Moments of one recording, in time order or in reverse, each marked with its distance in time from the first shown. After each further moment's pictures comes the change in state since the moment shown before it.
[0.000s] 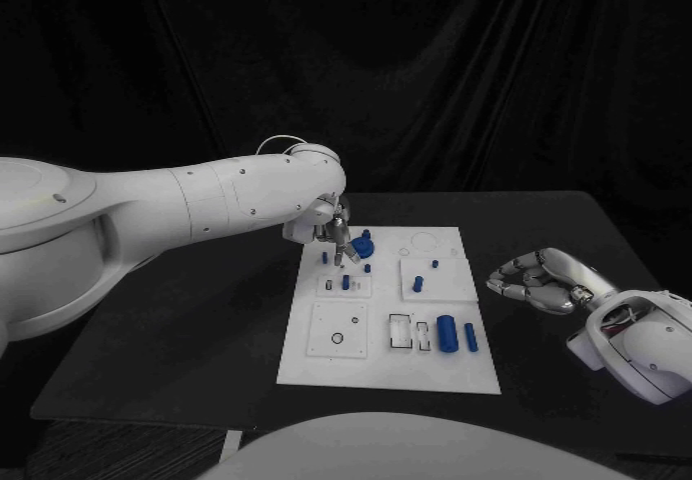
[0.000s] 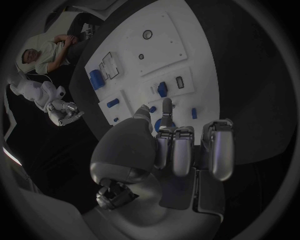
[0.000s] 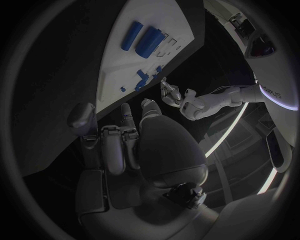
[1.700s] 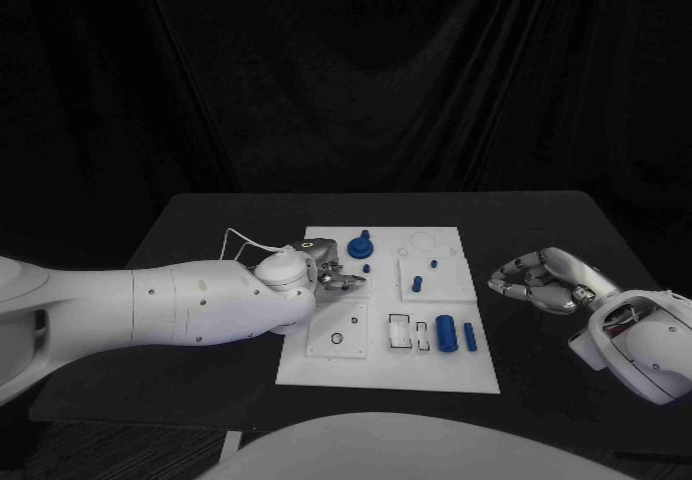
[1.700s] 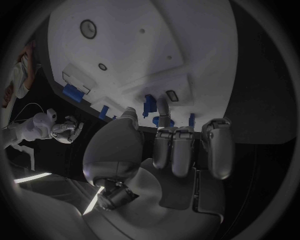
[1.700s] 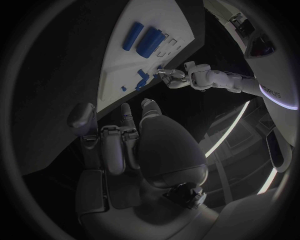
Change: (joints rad) left arm -0.277 -0.239 -0.001 0.385 -0.538 -0.826 -0.007; left_hand -0.284 -0.121 0.041 0.009 -0.198 -0.012 -0.043 0.199 0.430 0.001 -0.035 0.000 0.000 0.000 -0.032 0.000 0.000 0.000 0.000 -0.032 -0.023 0.000; right arm 0.001 -0.013 0.000 0.005 0.000 -0.001 0.000; right_hand 0.003 0.003 -0.003 -0.003 -0.004 0.000 0.000 0.000 0.001 -0.002 0.002 -0.002 0.000 0.001 -0.002 0.000 0.000 0.000 0.000 0.000 0.000 0.001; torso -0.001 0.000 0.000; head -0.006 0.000
